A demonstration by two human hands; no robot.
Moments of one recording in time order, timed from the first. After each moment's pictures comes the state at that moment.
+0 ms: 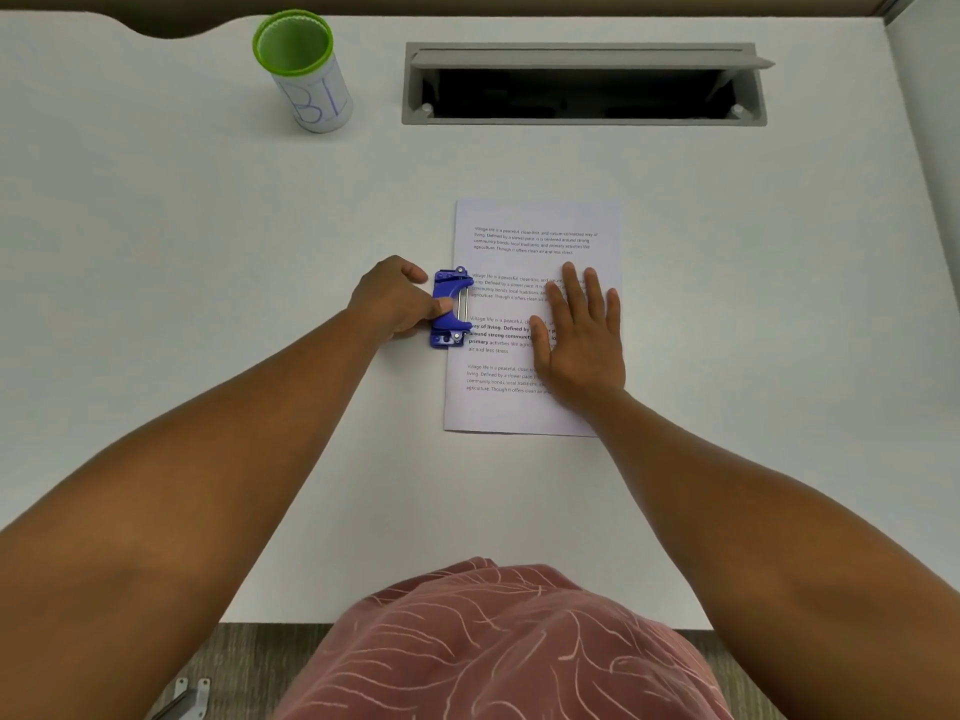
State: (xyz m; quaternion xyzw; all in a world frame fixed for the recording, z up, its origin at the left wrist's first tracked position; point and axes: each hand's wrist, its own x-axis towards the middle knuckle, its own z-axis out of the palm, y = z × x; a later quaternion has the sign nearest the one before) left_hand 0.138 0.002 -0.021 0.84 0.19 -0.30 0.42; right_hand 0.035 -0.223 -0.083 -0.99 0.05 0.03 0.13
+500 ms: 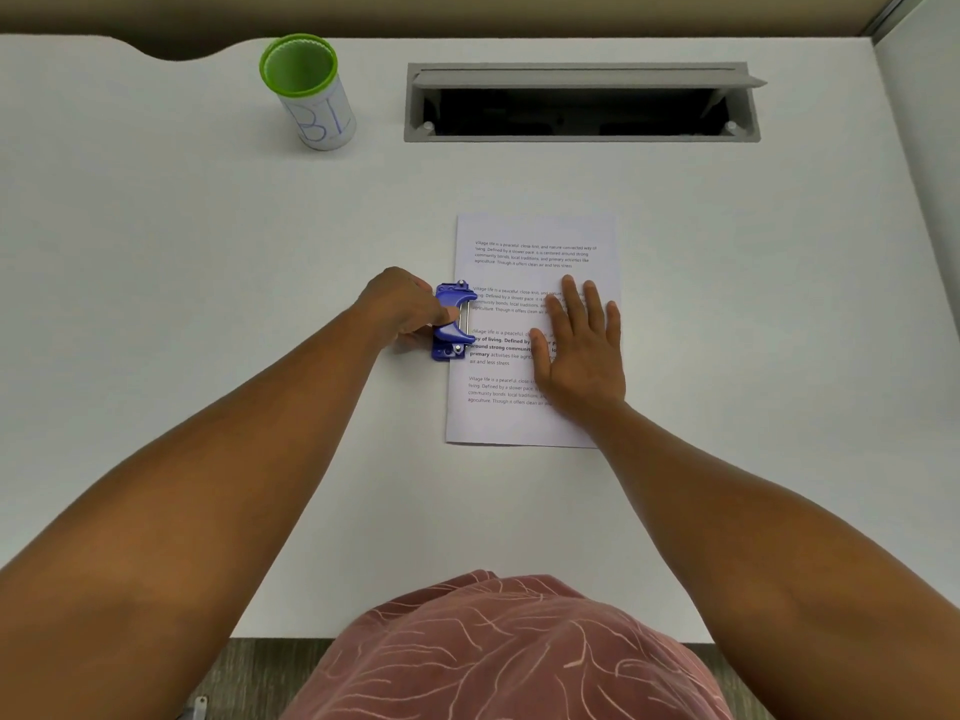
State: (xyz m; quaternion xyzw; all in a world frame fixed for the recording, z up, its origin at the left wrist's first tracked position) left_hand 0.144 -0.010 0.002 0.84 0.15 -0.35 0.38; right_hand 0.035 -0.223 -0.087 -0.99 0.06 0.02 0.12
